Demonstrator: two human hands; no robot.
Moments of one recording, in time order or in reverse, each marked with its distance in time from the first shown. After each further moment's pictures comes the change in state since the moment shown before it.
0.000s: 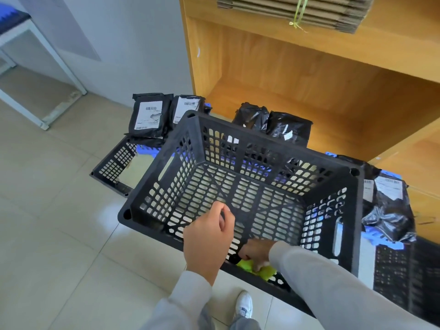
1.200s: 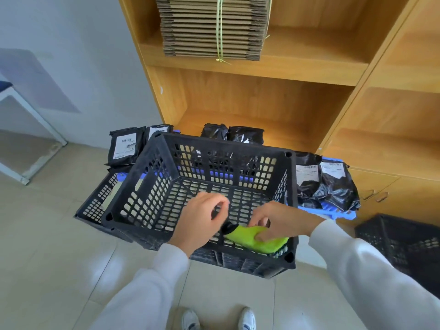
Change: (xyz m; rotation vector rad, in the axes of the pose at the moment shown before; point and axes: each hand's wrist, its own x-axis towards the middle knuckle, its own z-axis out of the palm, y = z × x) left_hand -0.010 0.051 -0.029 -0.186 -0.341 0.465; right_hand -0.233 -0.019 -0.024 0.462 0.575 0.034
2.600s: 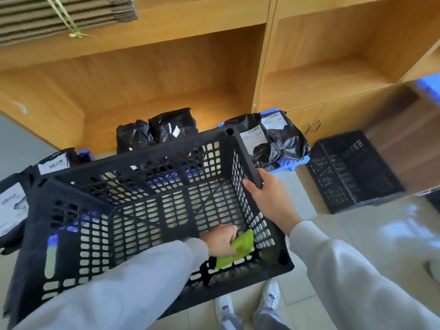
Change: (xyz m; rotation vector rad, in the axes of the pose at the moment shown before) left_hand 0.067 -0.035 0.190 0.164 -1.232 0.147; right_hand 0.024 0.073 0.043 0.607 1.051 0.715
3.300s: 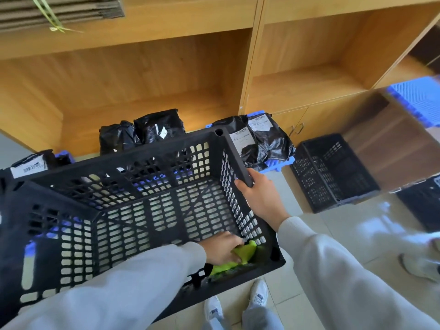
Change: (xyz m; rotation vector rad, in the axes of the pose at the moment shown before) left_hand -0.001 0.020 0.010 0.034 -0.081 0.225; right_hand -0.001 -0.002 0.001 -0.052 0.026 0.038
